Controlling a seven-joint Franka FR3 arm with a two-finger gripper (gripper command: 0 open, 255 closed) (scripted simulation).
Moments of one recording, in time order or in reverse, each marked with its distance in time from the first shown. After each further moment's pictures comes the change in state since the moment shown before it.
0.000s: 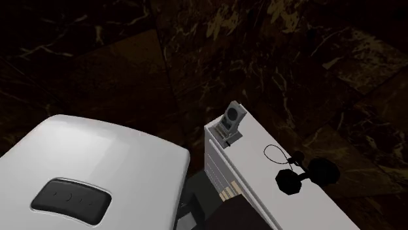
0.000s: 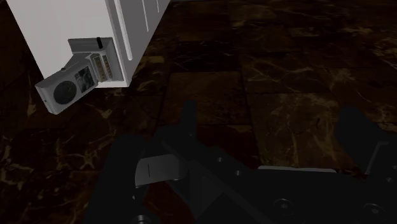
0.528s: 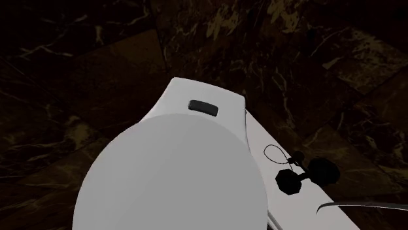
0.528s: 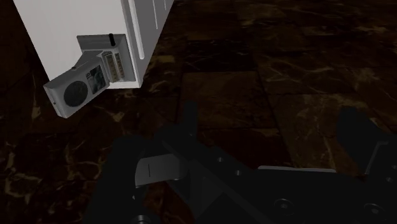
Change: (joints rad) arm -0.028 0.058 -0.135 -0.057 -0.049 0.114 -0.131
